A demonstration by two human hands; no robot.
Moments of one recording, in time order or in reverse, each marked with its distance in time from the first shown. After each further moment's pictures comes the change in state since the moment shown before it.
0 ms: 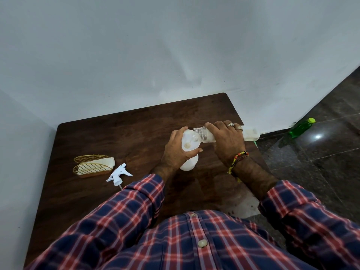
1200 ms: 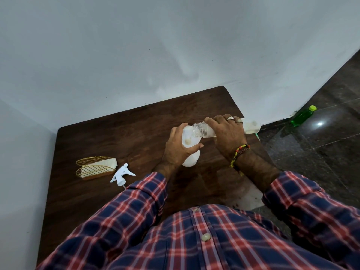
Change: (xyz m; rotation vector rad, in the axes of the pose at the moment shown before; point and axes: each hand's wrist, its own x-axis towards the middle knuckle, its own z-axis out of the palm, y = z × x) left_hand 0.000 0.000 -0.001 0.010 -0.021 0.001; right_hand 0.000 -0.001 -0.002 0.020 -0.018 0.011
